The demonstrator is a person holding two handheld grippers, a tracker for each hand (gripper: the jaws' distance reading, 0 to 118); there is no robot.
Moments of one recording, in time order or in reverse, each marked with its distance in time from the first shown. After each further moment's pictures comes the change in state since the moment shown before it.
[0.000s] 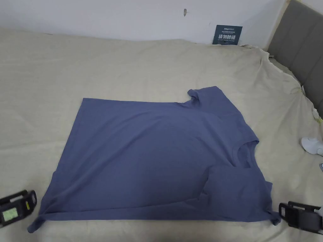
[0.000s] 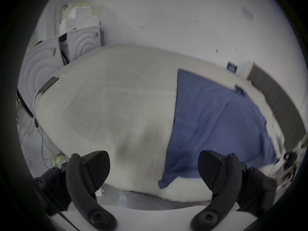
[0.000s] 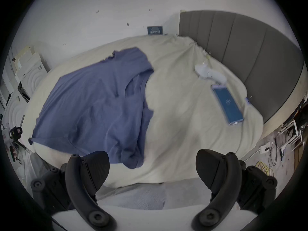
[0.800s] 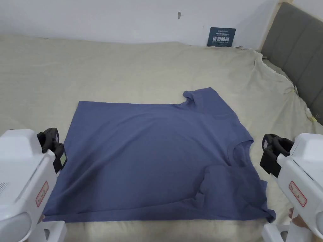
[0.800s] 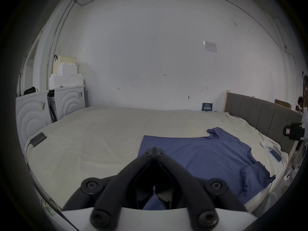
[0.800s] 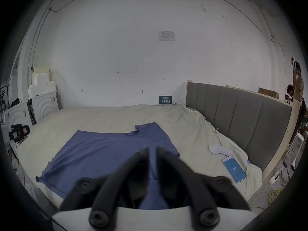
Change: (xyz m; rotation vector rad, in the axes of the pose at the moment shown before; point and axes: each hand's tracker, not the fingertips) left arm 0.134 0.016 0.036 0.492 -0.113 -0.216; right arm -0.114 0.032 0.052 0.601 0.016 0.035
